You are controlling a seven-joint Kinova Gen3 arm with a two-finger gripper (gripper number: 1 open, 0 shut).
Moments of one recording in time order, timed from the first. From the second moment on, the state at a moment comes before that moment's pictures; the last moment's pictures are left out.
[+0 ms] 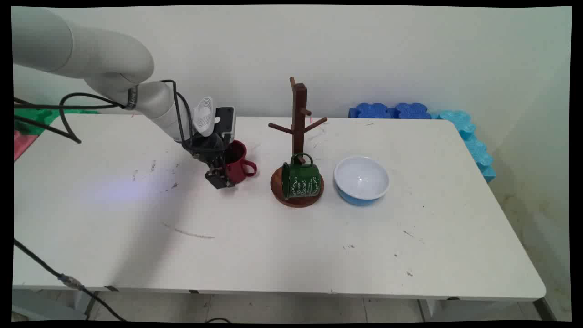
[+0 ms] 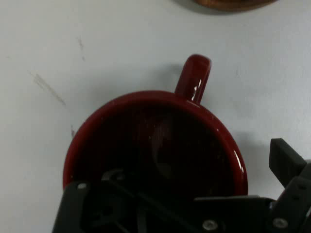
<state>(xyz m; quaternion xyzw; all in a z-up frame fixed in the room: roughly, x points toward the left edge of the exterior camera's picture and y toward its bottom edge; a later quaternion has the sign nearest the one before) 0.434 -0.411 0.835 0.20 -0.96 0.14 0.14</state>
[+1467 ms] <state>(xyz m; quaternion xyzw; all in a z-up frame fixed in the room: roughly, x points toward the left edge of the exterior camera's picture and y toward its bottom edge) 0.420 -0.350 0.903 0.30 -0.90 0.15 0.27</state>
